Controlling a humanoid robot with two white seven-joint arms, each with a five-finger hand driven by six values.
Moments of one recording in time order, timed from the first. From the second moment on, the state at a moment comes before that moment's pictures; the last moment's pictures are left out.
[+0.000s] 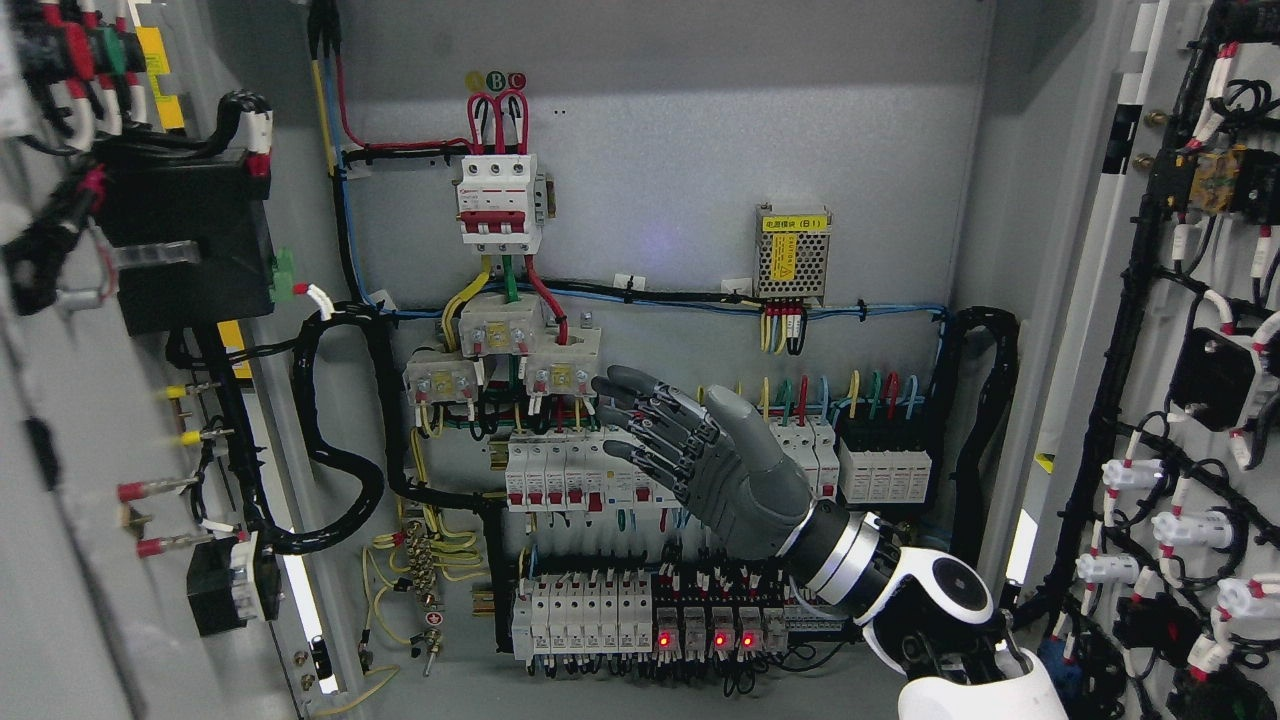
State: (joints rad) left arm 0.00 0.00 -0.28 0.05 0.31 -0.12 -0.18; right arm -0.73 0.01 0.17 -1.42 -0.51 0.28 0.72
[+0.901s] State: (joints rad) left arm 0.00 0.00 -0.28 0.05 0.31 -0.12 -0.18; right arm -0.60 0.05 0.49 -1.57 -0.51 0.30 0.70
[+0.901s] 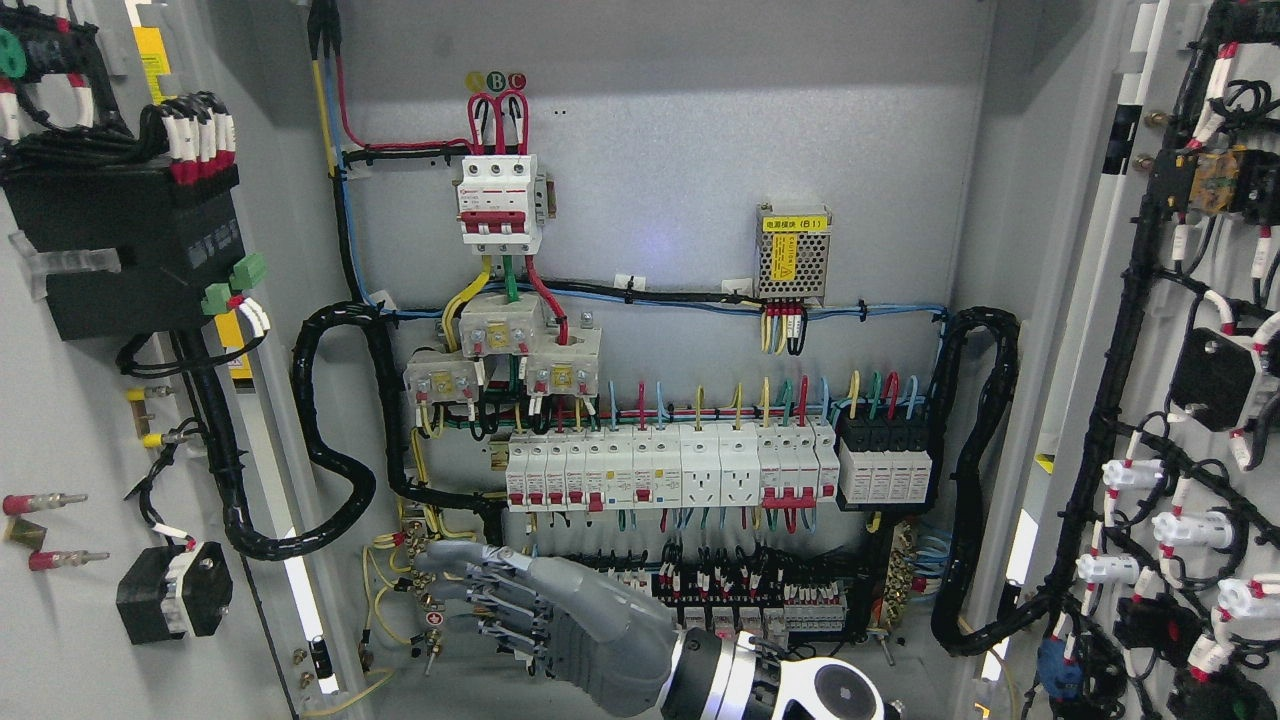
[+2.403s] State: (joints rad) left arm 0.00 0.00 -0.28 0.05 0.31 -0.12 -0.18; right arm -0.63 0.15 0.81 -1.61 -0.51 0.33 0.59
